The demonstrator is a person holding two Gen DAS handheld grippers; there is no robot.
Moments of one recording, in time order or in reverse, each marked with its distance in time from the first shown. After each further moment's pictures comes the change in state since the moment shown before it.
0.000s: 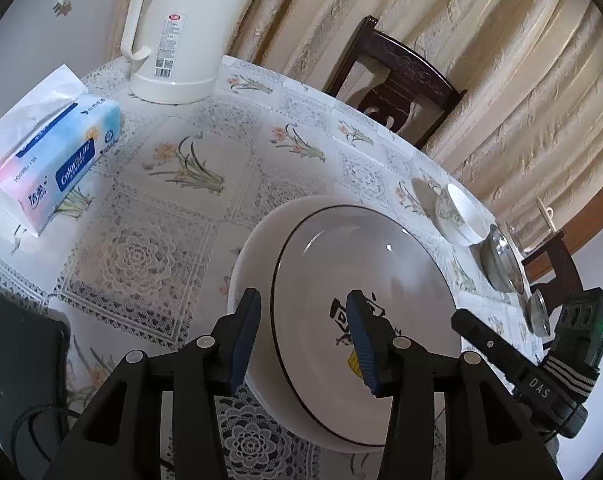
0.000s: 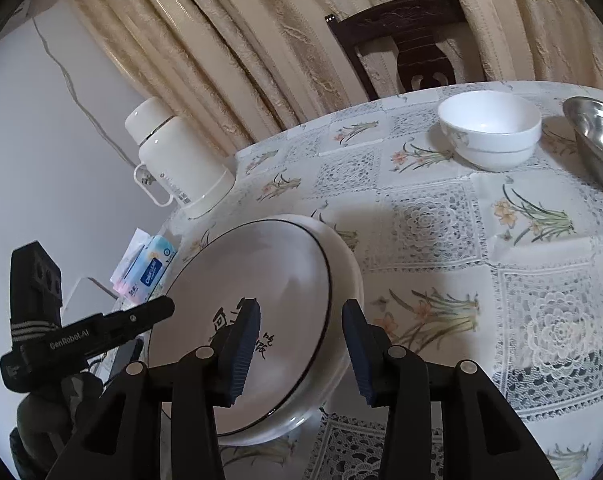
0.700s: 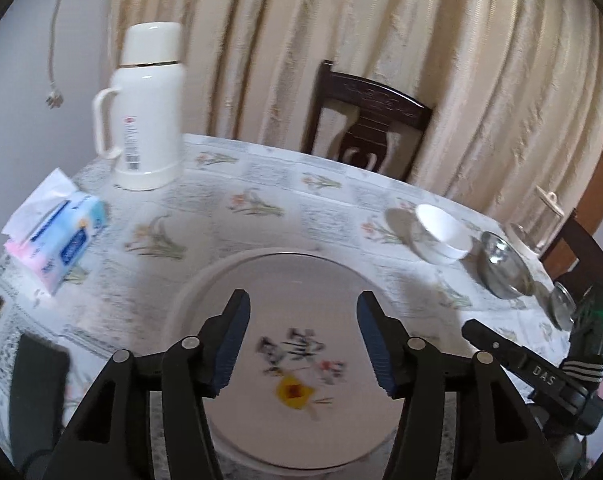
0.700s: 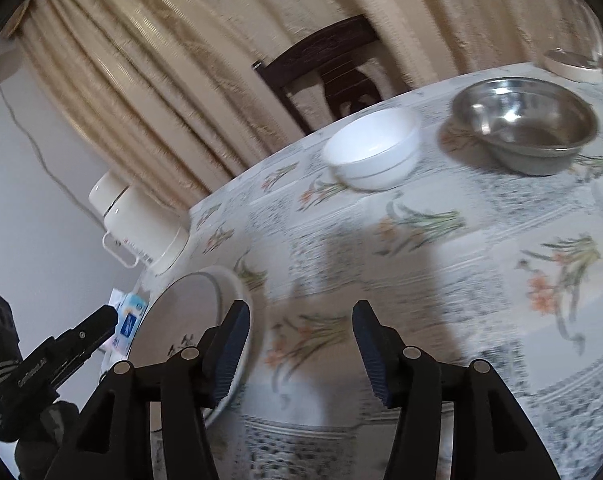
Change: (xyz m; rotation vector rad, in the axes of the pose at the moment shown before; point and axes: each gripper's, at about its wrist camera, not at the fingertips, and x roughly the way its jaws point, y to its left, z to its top) left arm -0.017 -0.098 -0.015 0.191 -0.214 0.089; right arm -0.051 -0.074 0.000 0.172 -0.138 -0.074
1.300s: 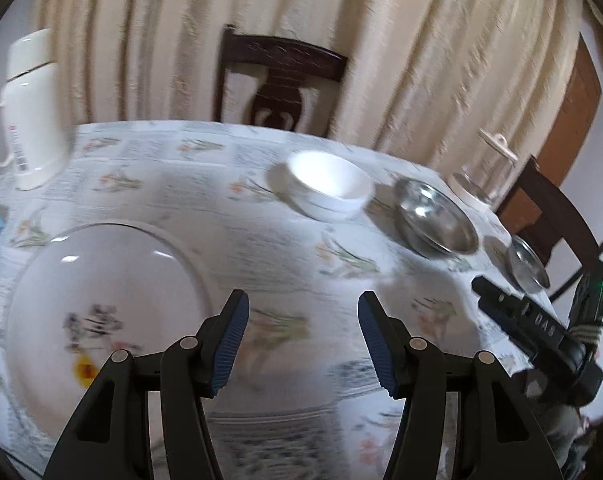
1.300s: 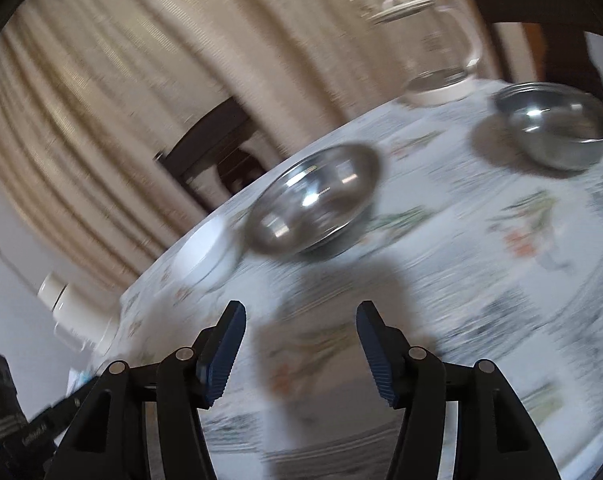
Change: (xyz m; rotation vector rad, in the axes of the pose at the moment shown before) left arm 0.053 -0.148 -0.031 0.116 0.129 -0.151; right arm -0.093 -0.139 0.037 0.174 -0.208 -0.202
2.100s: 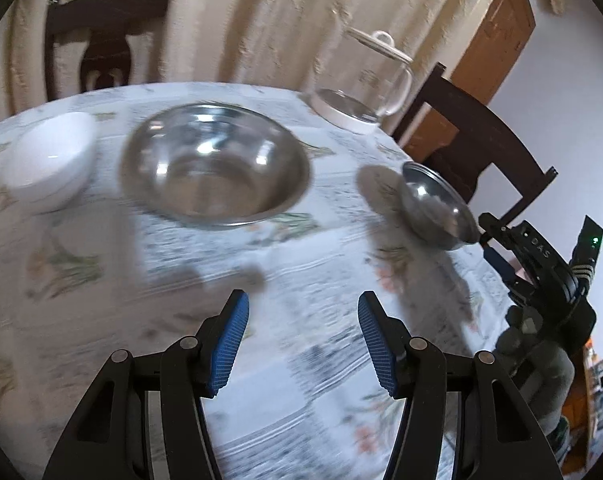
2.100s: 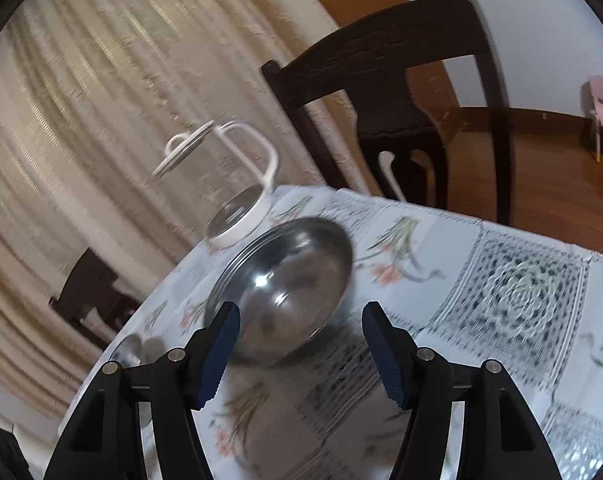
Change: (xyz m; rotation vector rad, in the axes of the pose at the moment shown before) left arm 0.119 -0.197 0.007 0.168 0.217 -0.301; right arm -0.067 -0.176 0.087 0.244 -0.288 -0.326
